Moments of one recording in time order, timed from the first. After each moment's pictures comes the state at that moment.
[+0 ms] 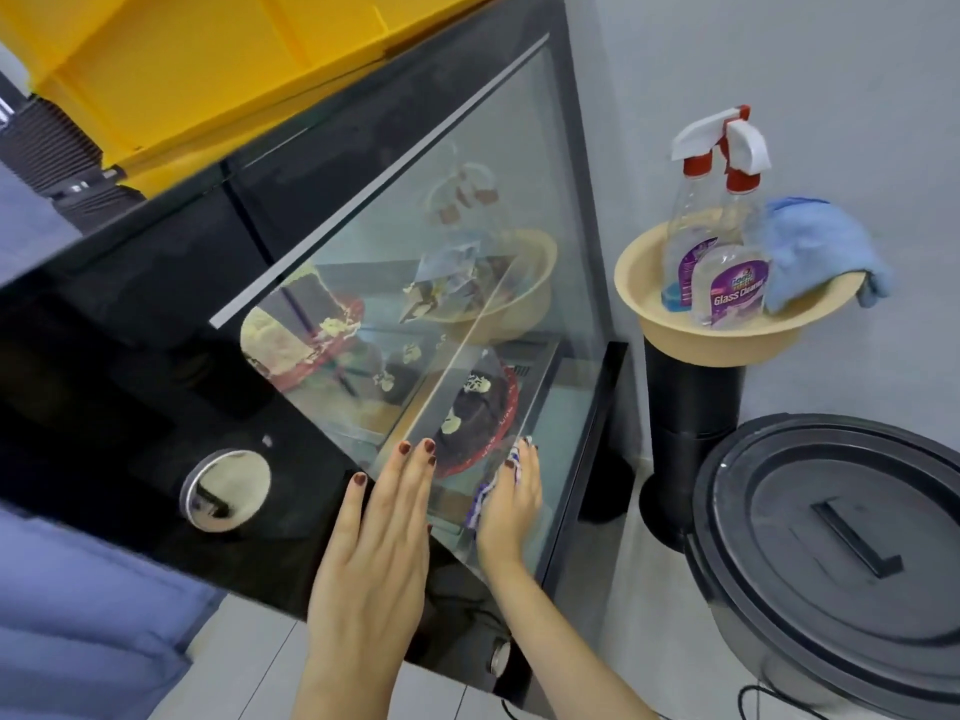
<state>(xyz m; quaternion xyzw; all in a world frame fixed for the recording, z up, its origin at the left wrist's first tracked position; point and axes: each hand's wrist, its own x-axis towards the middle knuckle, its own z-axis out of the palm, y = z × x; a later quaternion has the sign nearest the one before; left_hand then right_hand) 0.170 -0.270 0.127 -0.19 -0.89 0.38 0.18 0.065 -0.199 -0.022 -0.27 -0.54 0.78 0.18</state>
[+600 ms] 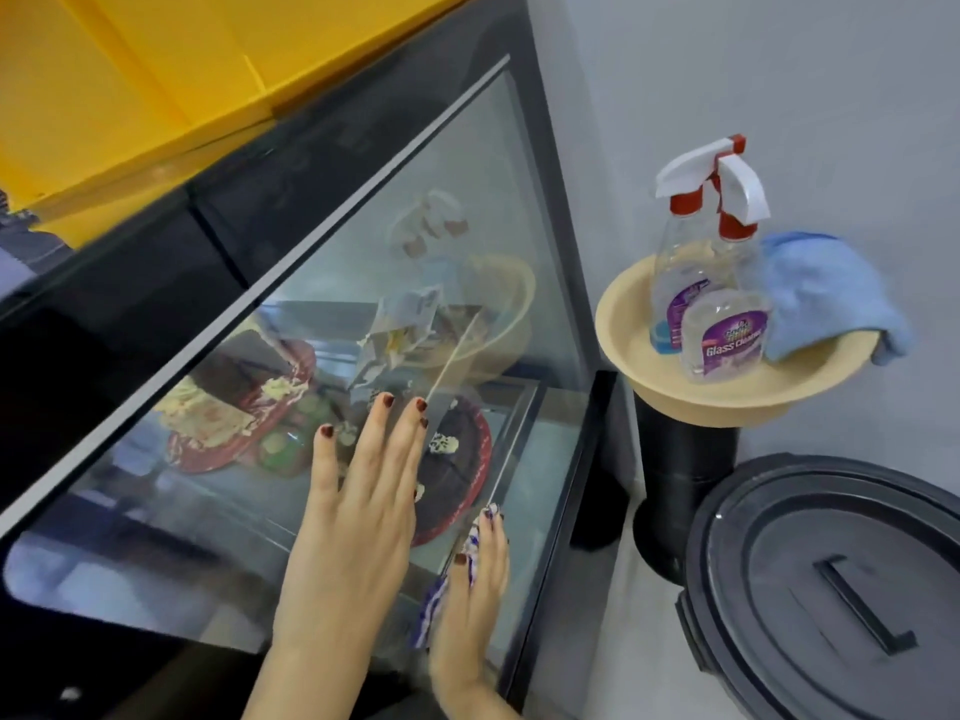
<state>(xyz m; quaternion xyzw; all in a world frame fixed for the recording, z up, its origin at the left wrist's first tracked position) 0.069 -0.206 0.159 -0.16 -0.84 0.50 0.16 0.064 -0.201 -0.031 -0.22 -0.58 0.76 0.20</state>
